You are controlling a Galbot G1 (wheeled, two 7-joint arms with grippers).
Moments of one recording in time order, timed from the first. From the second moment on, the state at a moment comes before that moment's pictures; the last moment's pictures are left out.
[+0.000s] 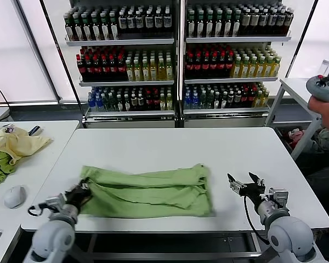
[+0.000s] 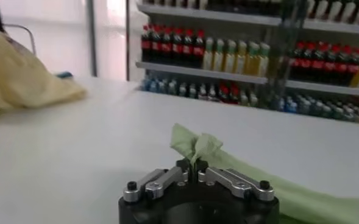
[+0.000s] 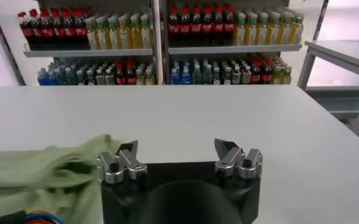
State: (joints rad) left arm 1.24 -1.05 -0.62 -1.89 -0.73 0.45 -0.30; right arm -1.28 1.03 0.53 2.04 0.62 -0.55 0.15
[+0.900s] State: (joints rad) left arm 1.07 -1.17 -0.42 -2.02 -1.16 0.54 -0.40; right arm -1.30 1.02 0.54 2.04 0.62 -0.54 0.14
